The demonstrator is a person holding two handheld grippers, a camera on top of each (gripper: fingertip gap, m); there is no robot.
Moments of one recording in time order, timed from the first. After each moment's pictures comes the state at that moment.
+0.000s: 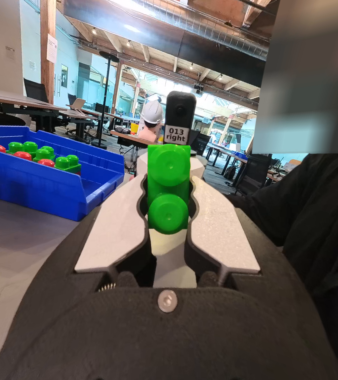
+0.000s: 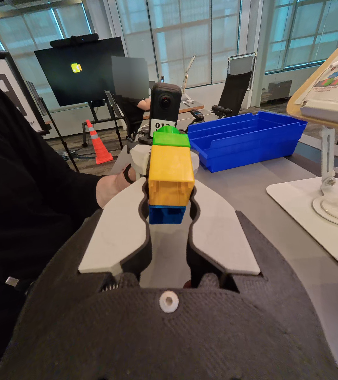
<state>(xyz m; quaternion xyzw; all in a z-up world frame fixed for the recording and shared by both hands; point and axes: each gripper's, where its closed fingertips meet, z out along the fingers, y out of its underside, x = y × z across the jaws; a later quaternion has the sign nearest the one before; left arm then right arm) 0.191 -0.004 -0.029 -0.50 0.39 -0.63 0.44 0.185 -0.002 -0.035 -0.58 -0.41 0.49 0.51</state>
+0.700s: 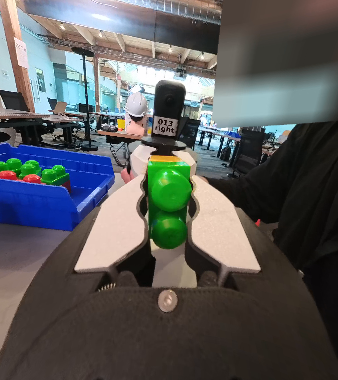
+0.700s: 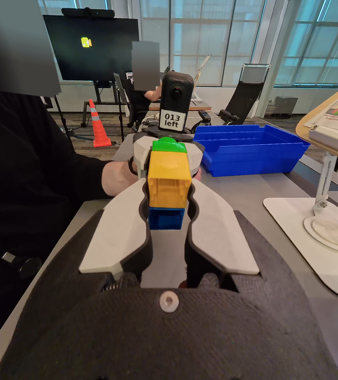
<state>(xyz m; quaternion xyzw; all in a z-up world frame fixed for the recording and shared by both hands) 0.189 -0.026 -0.024 -0.46 0.46 -0.61 0.45 0.187 -0.020 -0.030 -0.54 -0.48 0.46 0.52</state>
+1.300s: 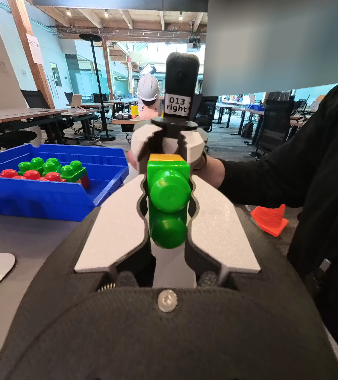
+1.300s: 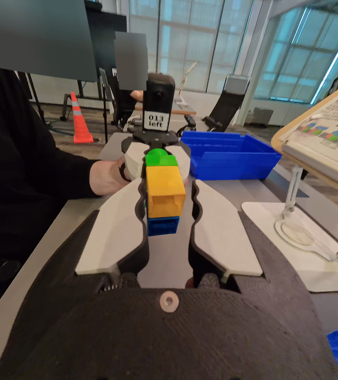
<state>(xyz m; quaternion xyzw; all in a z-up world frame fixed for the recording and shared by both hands) 0.193 -0.025 -0.032 -0.47 0.50 -0.55 0.48 0.196 -0.016 -0.020 -0.53 -0.48 0.41 0.56</state>
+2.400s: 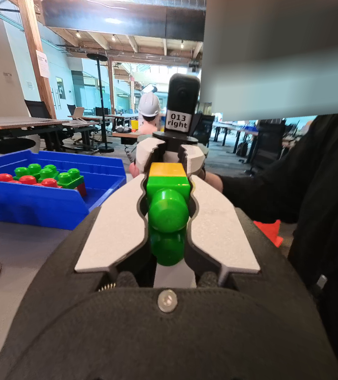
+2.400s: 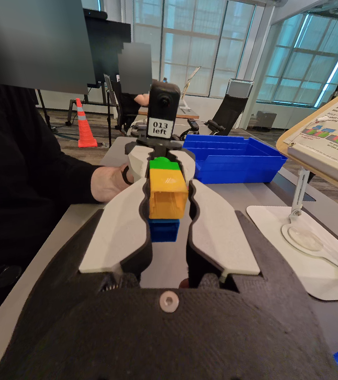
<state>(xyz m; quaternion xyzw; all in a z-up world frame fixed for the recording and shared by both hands) 0.196 -0.024 -0.024 -0.46 0.47 -0.58 0.48 0.191 -0.019 -0.019 -0.52 -0.48 0.43 0.56</state>
